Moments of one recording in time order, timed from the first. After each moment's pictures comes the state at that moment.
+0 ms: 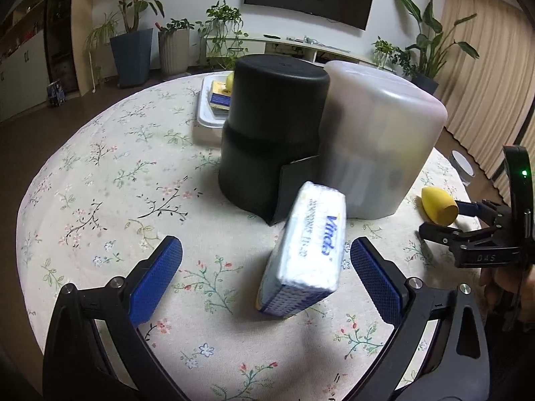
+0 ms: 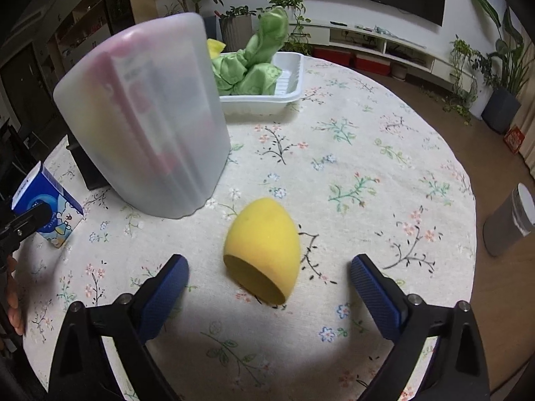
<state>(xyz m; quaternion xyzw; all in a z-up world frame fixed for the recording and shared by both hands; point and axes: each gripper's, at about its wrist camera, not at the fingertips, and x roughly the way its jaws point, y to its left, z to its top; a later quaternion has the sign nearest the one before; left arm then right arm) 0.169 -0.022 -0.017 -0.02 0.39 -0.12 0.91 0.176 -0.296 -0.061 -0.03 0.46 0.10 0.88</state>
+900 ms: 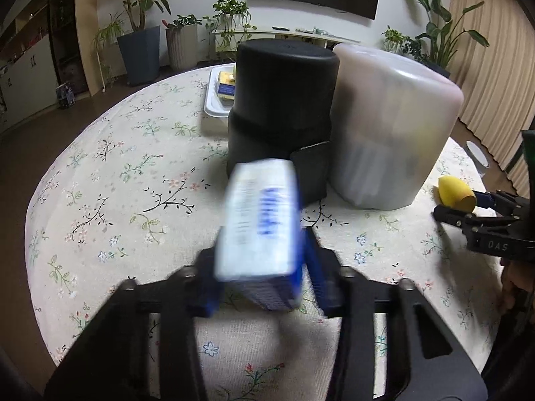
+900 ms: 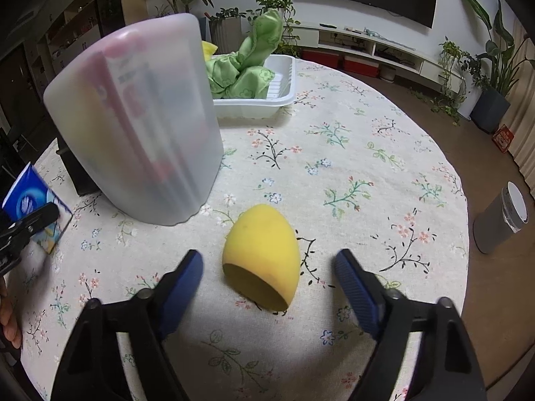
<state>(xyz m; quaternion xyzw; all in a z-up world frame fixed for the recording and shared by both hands) 0.175 -0.026 -0.027 0.00 0.40 -0.09 0.91 0.171 -0.291 -0.057 -0.03 0.45 0.07 0.89</state>
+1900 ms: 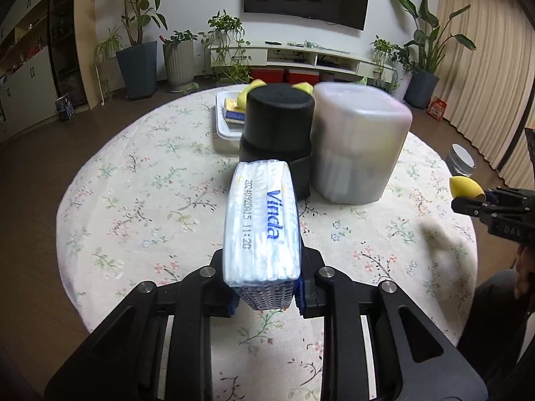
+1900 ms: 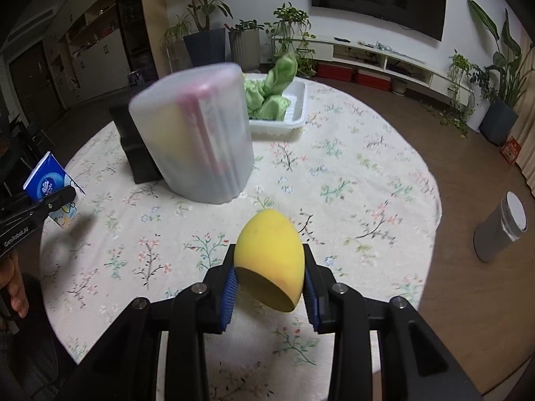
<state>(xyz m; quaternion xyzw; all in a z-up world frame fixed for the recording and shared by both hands) 0.122 -0.002 0.025 0.01 0.37 -0.11 0.92 0.116 -0.301 -0.004 -0.04 0.43 0.11 0.89</state>
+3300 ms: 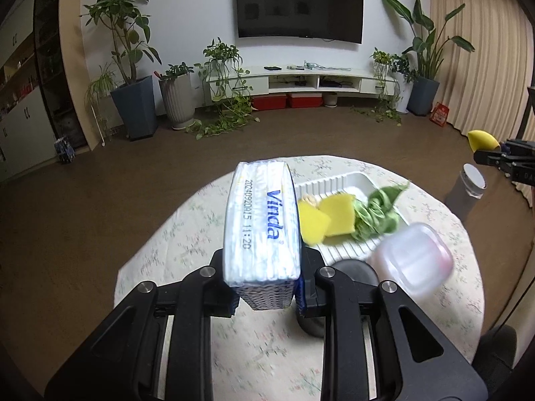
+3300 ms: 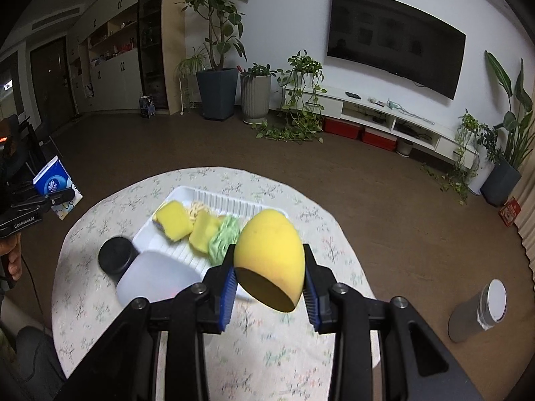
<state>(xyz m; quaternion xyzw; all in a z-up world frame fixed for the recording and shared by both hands) 0.274 0.025 0.140 0.06 0.34 -0.11 0.93 0.262 -0.305 0.149 -0.08 0.36 0.13 0.92</state>
